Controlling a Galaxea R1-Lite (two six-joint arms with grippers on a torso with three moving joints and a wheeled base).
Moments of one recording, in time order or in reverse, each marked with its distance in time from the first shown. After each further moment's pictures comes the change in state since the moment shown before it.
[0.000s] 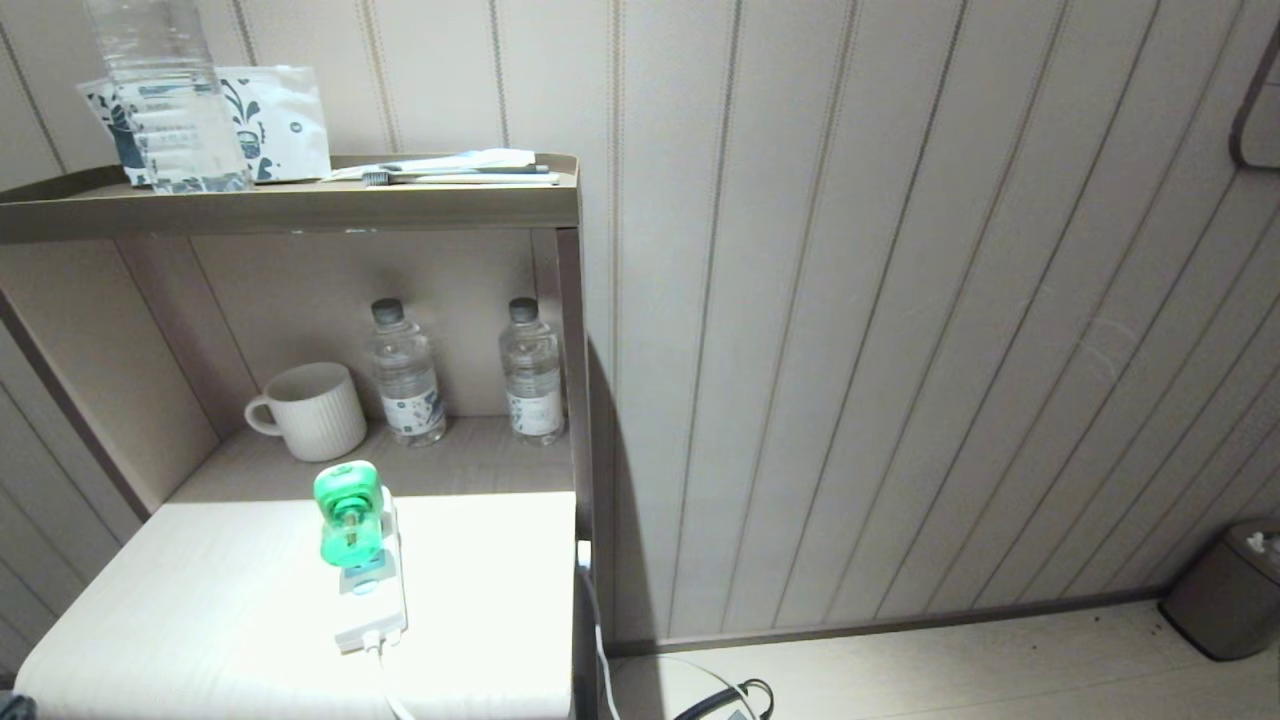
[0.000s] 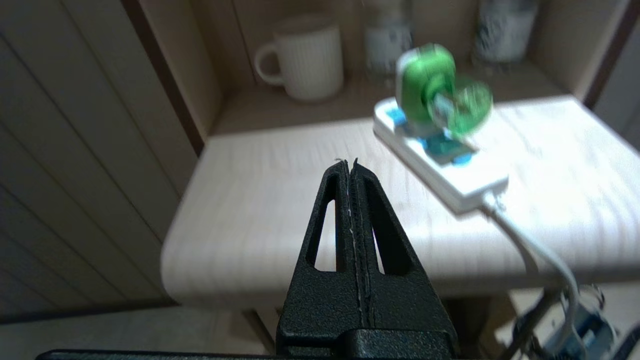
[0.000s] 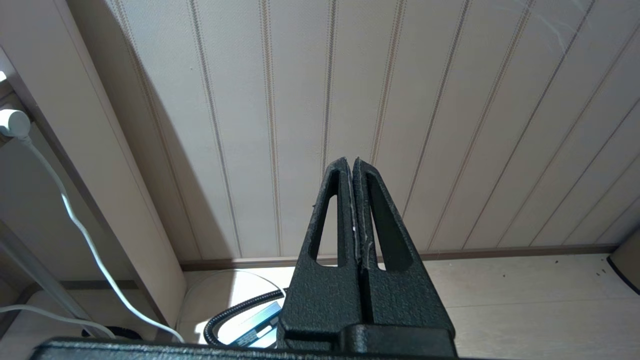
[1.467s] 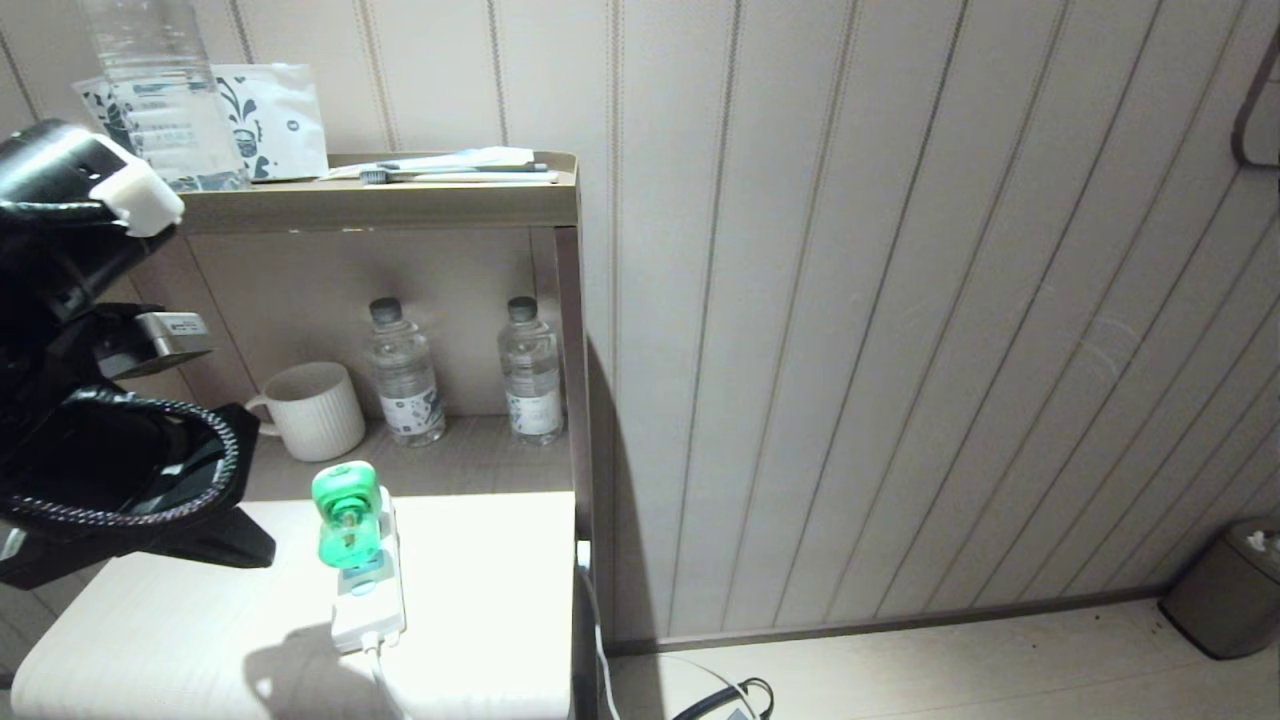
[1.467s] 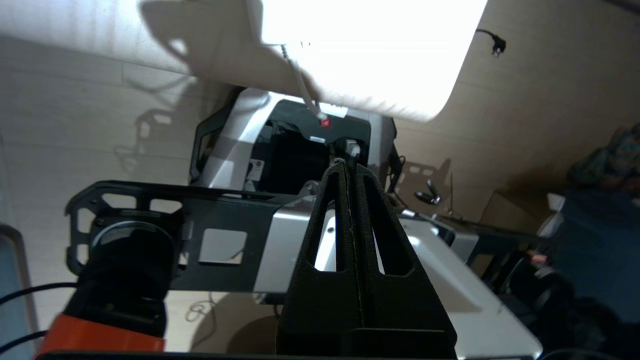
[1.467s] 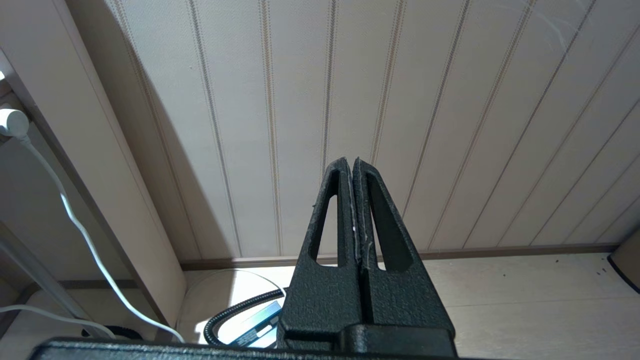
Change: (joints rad) left arm -0.324 1.197 -1.466 1.394 -0.145 -0.805; right arm 0.000 0.000 0.000 0.000 0.000 0.000
